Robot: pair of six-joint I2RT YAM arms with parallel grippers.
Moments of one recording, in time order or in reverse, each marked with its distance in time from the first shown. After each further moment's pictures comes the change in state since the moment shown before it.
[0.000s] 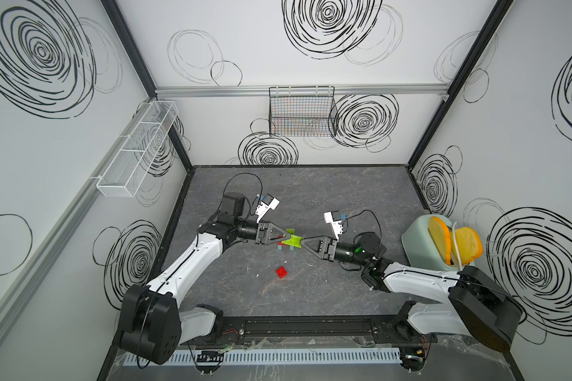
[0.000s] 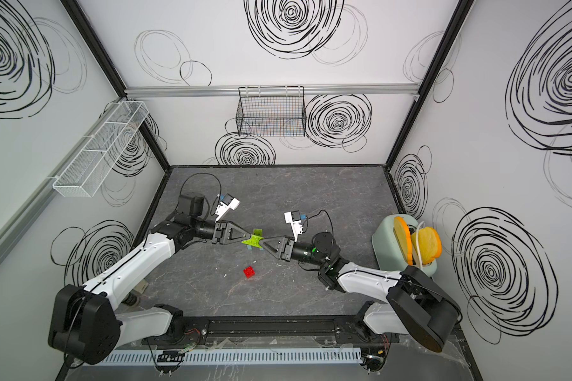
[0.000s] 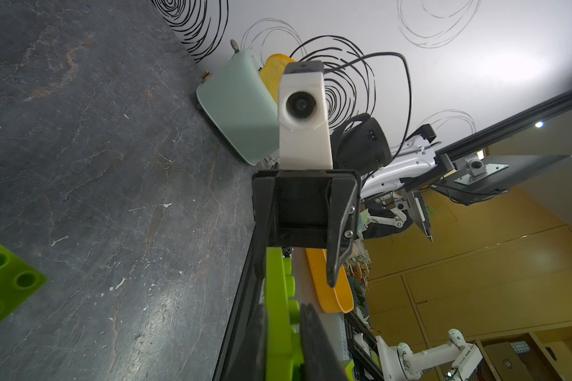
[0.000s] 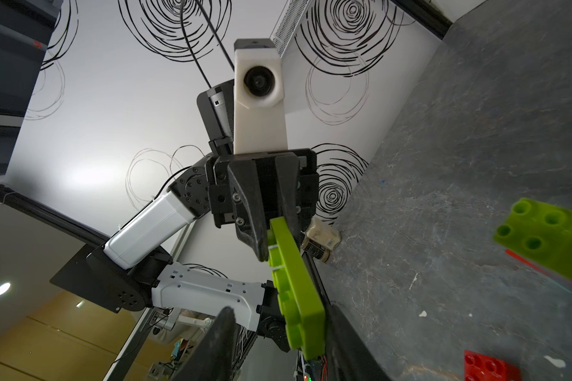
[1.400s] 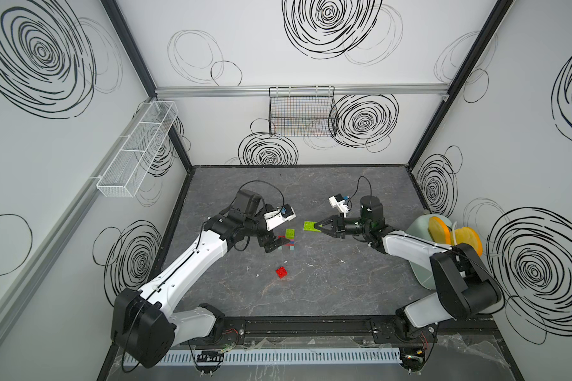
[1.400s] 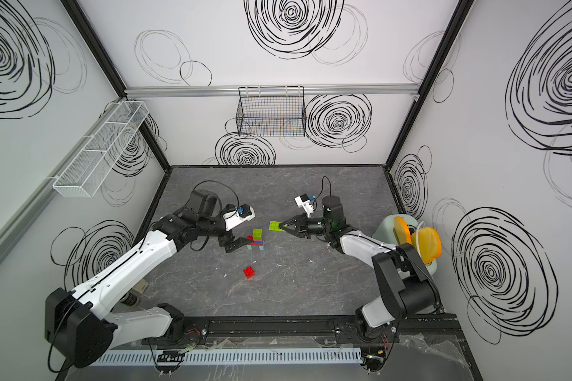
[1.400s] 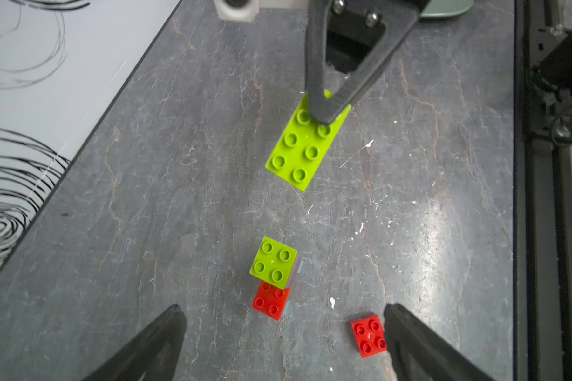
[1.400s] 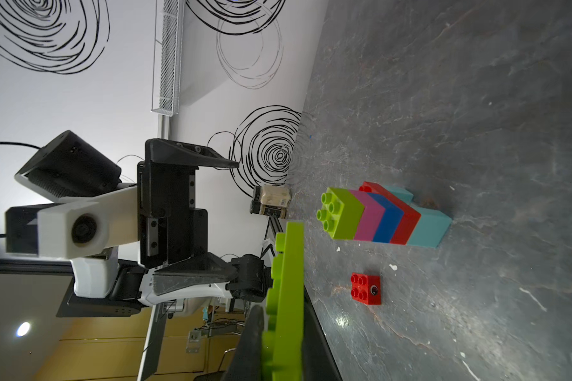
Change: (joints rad) left arm -0.184 -0.010 0.179 -0.283 -0.869 0.852; right arm -0.409 0.230 0.293 -0.583 -0.516 -0.145
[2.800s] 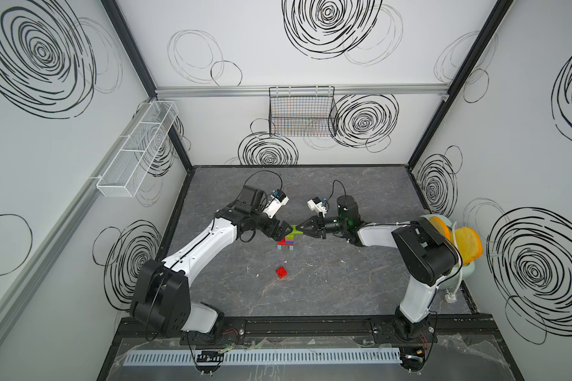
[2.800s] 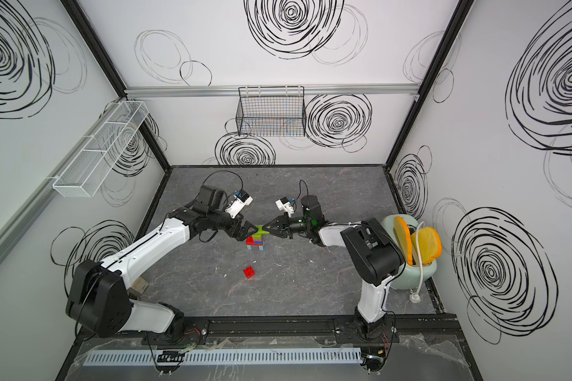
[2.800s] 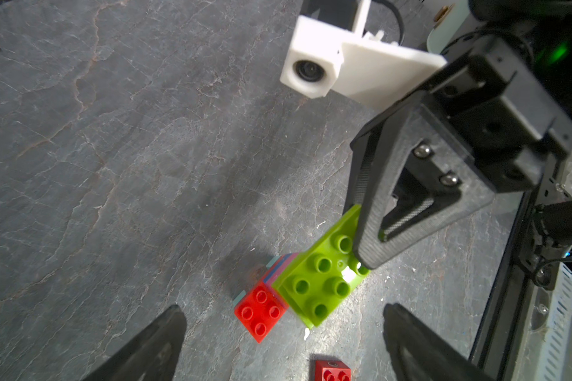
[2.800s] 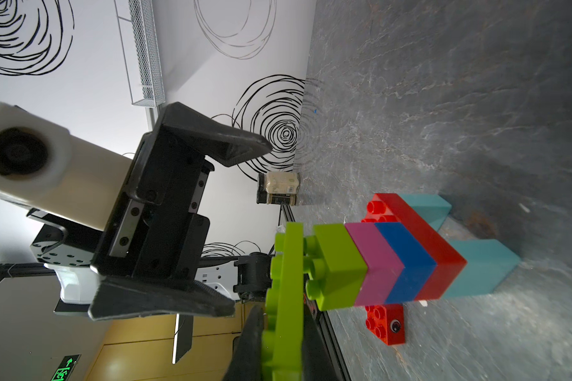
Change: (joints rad) left arm 0.055 0.185 0.008 0.099 0.007 -0.412; right arm 0.114 0.301 0.147 0.203 -0.026 0.158
